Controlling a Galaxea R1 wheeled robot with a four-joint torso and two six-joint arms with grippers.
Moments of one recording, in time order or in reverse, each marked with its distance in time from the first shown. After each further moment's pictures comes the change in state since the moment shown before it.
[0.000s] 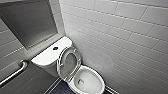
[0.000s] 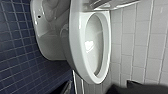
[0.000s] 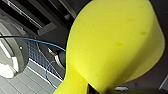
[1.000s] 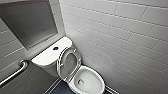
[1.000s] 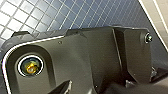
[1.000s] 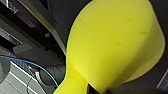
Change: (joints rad) left arm 0.240 0.399 -0.386 0.711 0.627 0.001; right arm 0.061 0.057 -0.159 0.002 -0.006 0.008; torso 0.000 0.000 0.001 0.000
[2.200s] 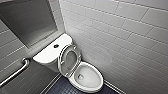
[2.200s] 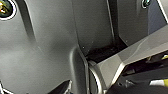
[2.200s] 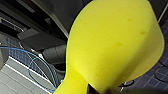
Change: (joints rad) left arm 0.068 0.189 -0.244 0.026 -0.003 0.035; right arm 0.030 0.064 -0.121 -0.001 -0.010 0.006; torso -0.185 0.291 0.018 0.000
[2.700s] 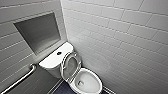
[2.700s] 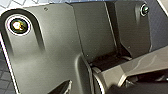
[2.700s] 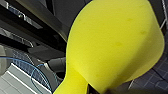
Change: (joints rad) left arm 0.013 0.056 -0.111 0.001 0.000 0.003; right arm -0.005 0.030 -0.052 0.000 -0.001 0.000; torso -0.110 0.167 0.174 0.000
